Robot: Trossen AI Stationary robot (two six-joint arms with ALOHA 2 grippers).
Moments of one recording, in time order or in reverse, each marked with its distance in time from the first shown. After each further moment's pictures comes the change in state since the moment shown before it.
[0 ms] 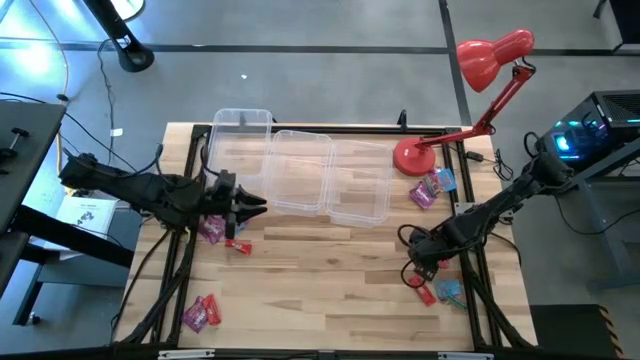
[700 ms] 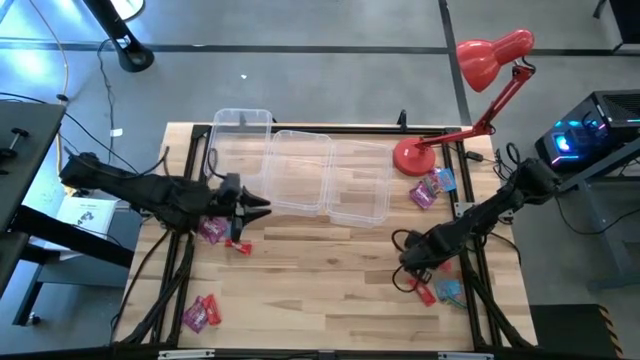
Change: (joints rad) left arm 0.001 0.030 0.032 -0.005 -0.018 0.091; right arm -0.020 0.162 0.093 -0.090 0.016 -0.019
